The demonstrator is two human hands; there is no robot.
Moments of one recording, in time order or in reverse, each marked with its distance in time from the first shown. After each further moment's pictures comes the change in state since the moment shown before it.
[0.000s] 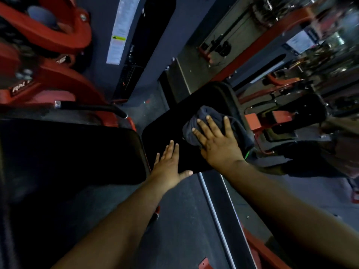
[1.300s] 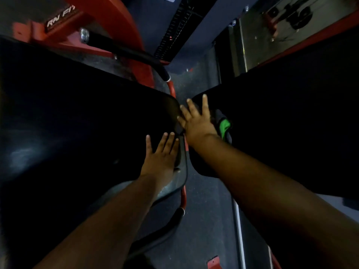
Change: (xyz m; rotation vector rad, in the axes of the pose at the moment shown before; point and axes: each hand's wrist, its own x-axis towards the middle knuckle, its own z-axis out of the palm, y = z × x) left_hand 0.012 -0.196 0.076 0.522 -0.027 -0.214; right_hand 0.195 -0.231 0.095 -0.260 -0.114 -0.321
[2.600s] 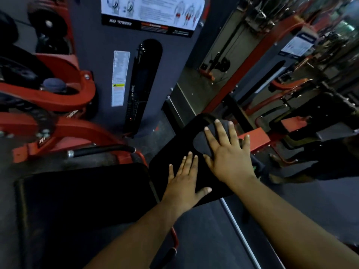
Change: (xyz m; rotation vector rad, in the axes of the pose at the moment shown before) left_hand -0.050 0.162 -0.256 -0.309 0.124 0.336; right_hand -0.280 0.228 -0.027 0.758 0.268 0.693
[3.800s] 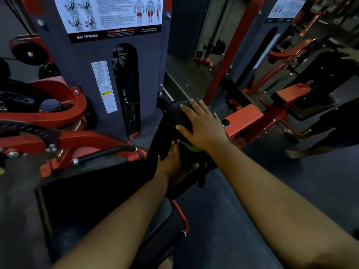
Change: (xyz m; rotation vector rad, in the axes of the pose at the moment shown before) left_hand 0.023 0.050 -0.008 -0.013 -0.100 -0.206; right_hand 0.016 0.047 -0.002 0.541 0.093 -0.031
